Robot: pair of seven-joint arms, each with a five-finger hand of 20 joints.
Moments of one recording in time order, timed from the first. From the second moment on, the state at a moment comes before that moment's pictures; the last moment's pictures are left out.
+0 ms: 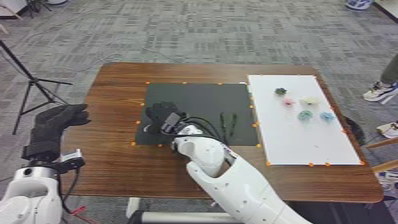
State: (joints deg) left arm 123.8 -50.2 -99.5 -113.1 58.3 22.3 13.6; right arm -69.0 -86.0 42.1 -77.5 -157.3 3.6 3.6
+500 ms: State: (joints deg) left arm 123.8 -50.3 -99.6 -113.3 58.4 22.3 13.5; right arm -69.2 -86.1 44.0 -80.6 -162.0 -13.0 4.6
